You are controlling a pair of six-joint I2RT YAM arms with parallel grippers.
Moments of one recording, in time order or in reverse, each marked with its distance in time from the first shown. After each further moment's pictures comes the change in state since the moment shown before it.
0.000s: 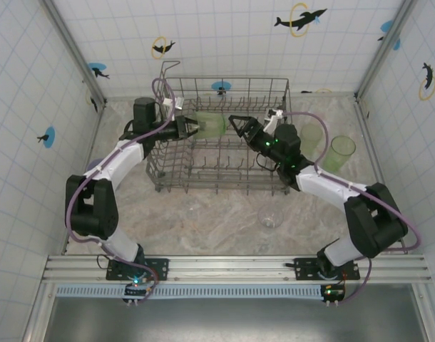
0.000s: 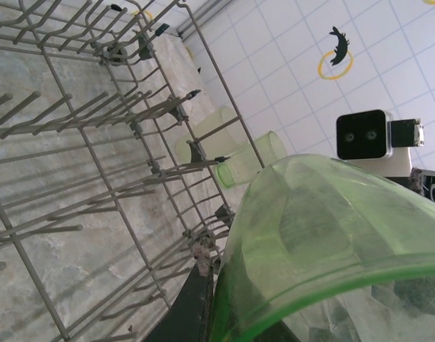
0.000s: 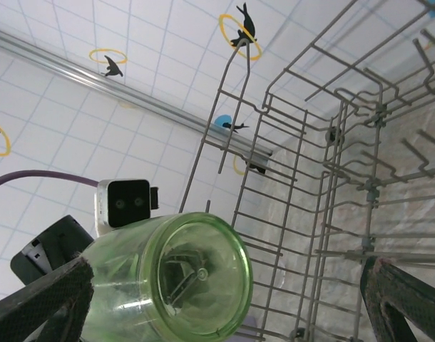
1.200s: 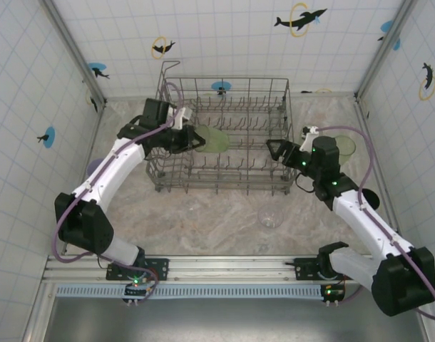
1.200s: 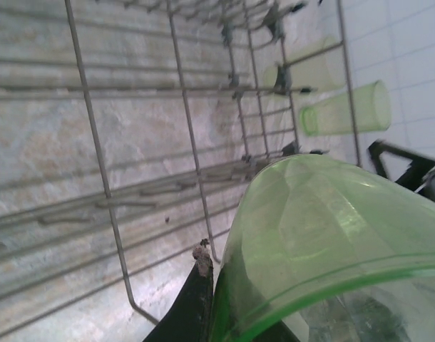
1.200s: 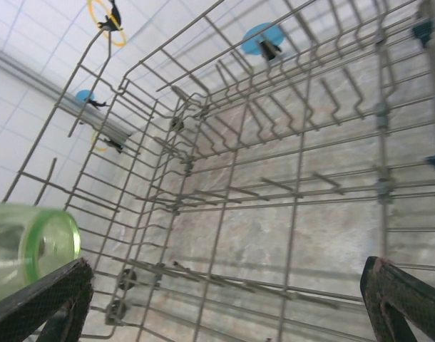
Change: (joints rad) left arm -0.134 -0.129 0.171 -0.656 -0.370 0.076; right arm -0.227 -0.452 -0.176 -0.599 -0.028 -0.446
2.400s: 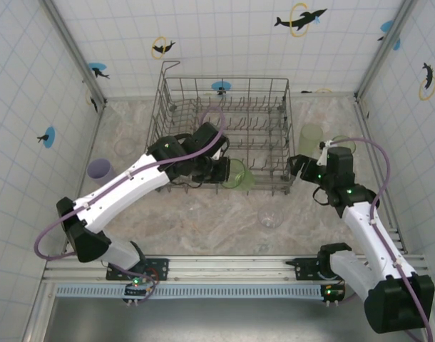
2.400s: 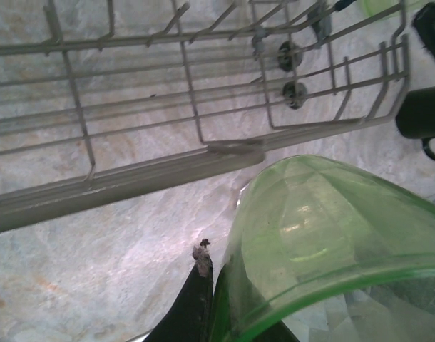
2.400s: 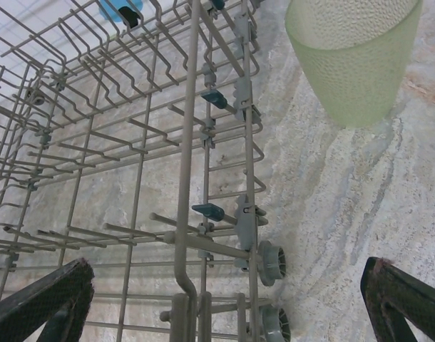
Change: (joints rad) left arm -0.579 -0.016 0.238 -0.441 -0.545 -0.272; right arm -0.183 -0.148 -0.037 -0.379 0.092 -0.232
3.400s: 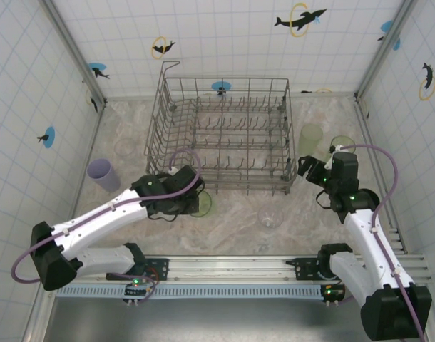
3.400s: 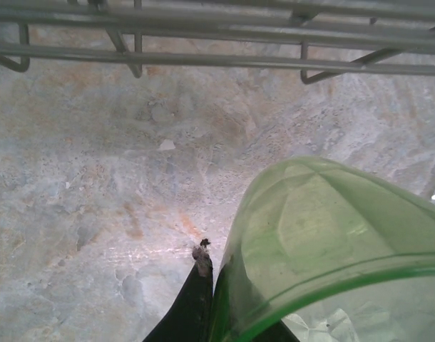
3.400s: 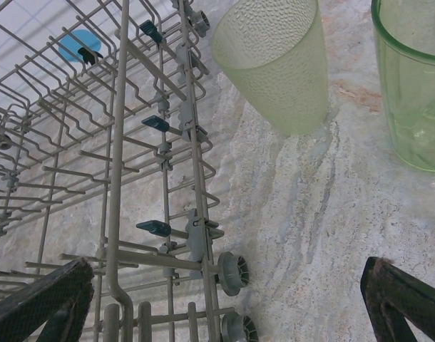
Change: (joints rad) left arm -0.011 -0.329 -0.583 0.058 -0.221 -0.140; right arm -0.053 -0.071 -0.058 0.006 0.082 0.067
